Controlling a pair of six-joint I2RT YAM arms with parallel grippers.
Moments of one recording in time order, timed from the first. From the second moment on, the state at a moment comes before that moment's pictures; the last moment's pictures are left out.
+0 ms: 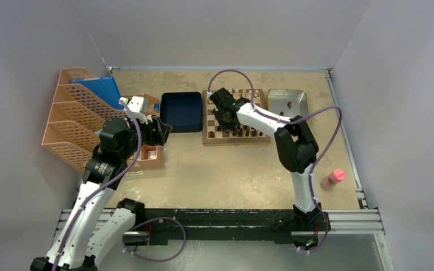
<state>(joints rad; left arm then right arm) -0.28 0.71 0.87 -0.44 0.15 -0.22 0.67 2.07 1.62 -0.63 0.16 0.16</state>
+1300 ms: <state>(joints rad) -0.28 0.71 0.87 -0.44 0.15 -0.22 0.67 1.92 1.64 -0.63 0.16 0.18</state>
